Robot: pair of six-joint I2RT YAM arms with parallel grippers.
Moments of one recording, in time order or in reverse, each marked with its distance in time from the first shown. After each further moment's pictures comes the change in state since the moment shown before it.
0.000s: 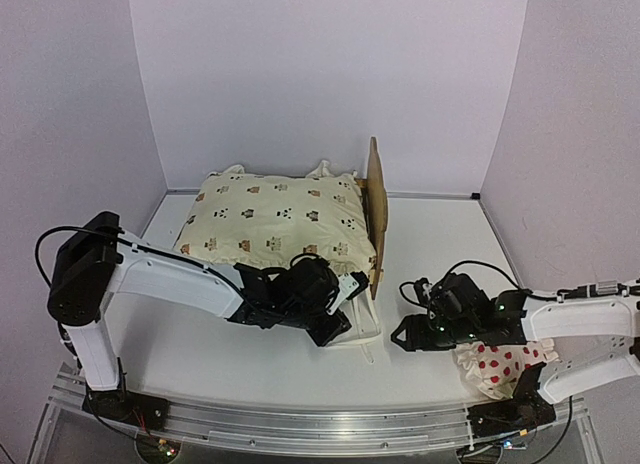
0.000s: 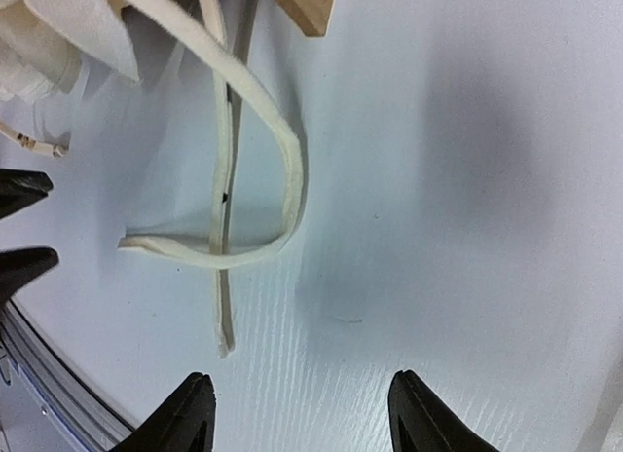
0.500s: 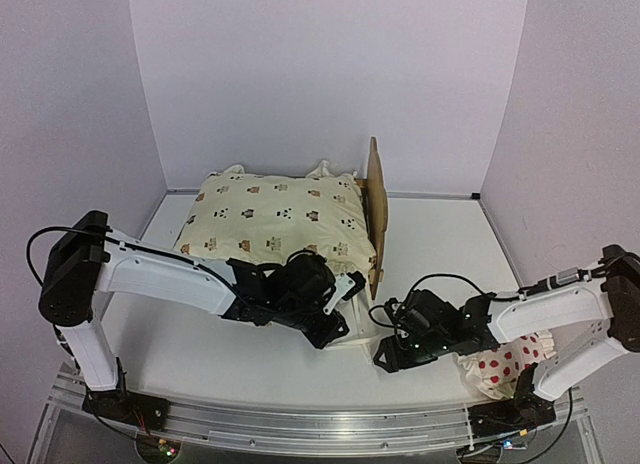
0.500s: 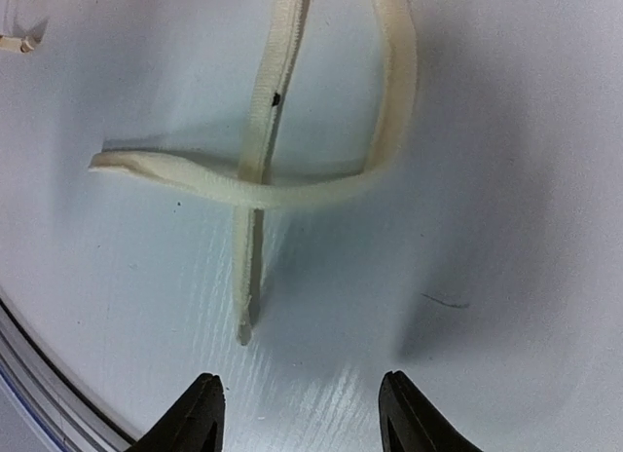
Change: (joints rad) left arm -0.001 -0.053 0.000 -0.075 0.109 -0.123; right arm 0.148 0.230 0.082 0.011 0.003 -0.031
